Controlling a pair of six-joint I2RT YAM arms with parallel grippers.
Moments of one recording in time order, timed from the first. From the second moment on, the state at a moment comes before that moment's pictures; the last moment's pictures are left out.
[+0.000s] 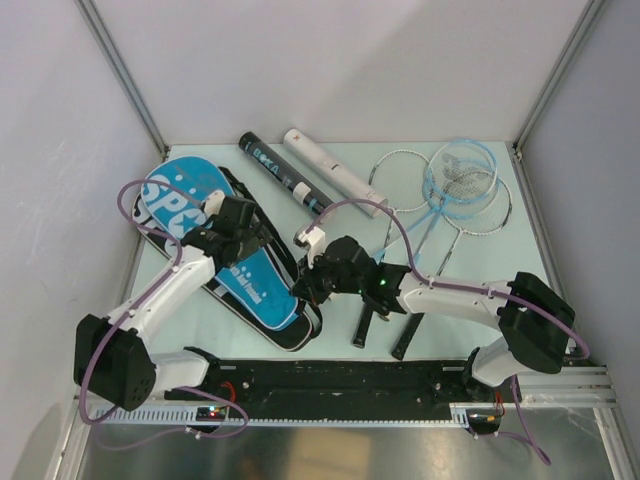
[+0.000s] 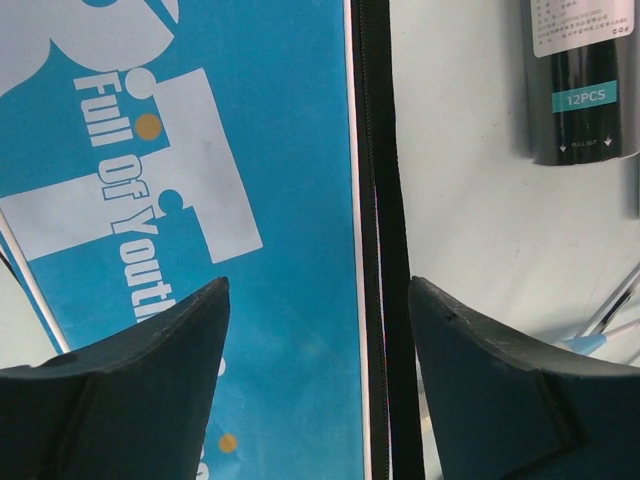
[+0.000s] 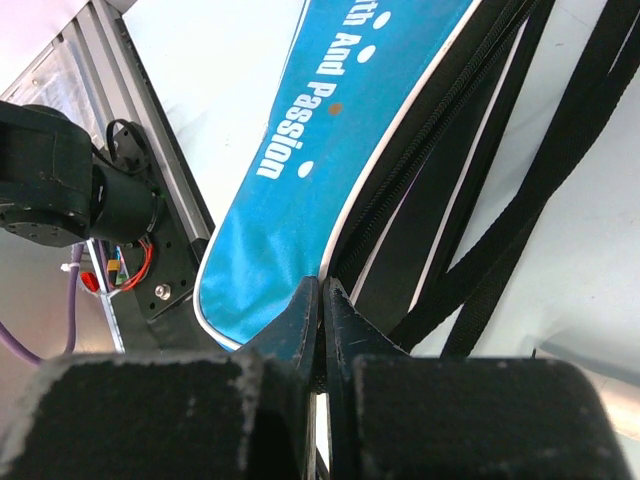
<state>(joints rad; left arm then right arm) -0.40 1.24 0.95 -0.63 -0.34 -0.91 1.06 1.52 0.96 0.12 -0.19 0.36</state>
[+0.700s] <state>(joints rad) -0.43 1.27 0.87 -0.58 -0.33 -0.94 1.08 1.51 0.92 0.12 -0.16 0.36</state>
